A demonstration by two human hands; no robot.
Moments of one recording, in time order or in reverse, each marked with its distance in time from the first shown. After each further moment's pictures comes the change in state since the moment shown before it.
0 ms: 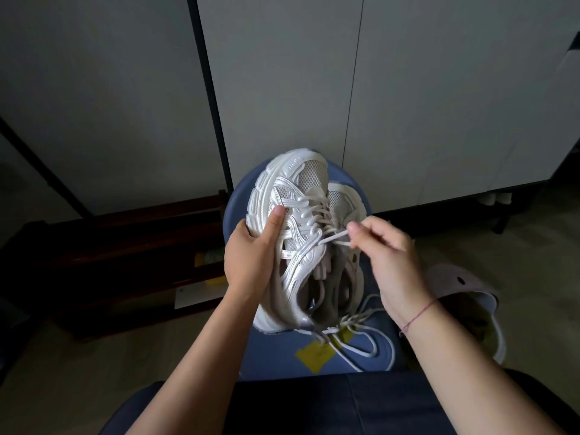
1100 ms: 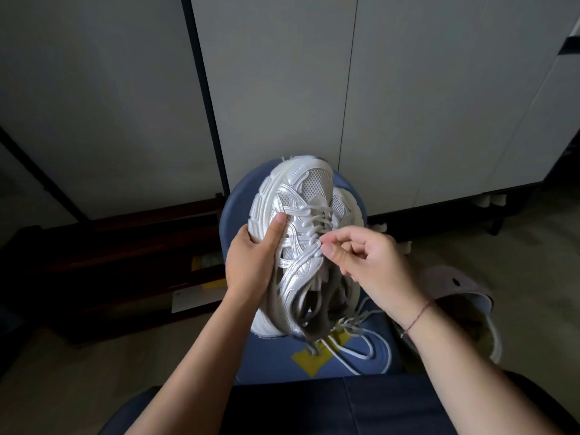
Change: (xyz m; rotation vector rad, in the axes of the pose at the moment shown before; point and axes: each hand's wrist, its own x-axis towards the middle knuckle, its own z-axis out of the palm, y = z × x) left_hand 0.000 -0.004 0.004 -0.012 -0.060 0.002; right_hand -0.005 -0.015 -0.007 -0.185 -0.245 0.016
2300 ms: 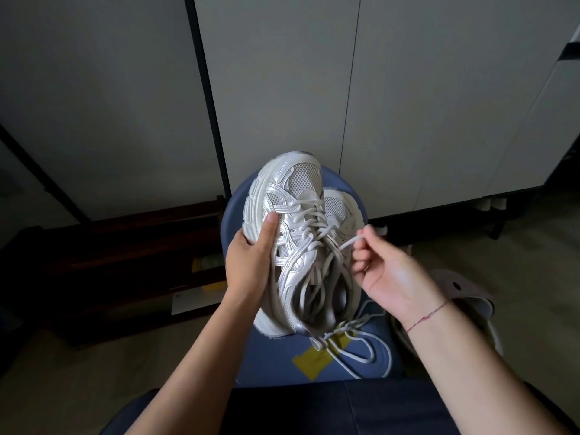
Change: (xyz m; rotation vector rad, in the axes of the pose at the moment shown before) left_hand 0.003 -0.002 -0.001 -0.194 0.005 -0.053; right_hand 0.012 0.010 -0.006 1.064 0.190 0.536
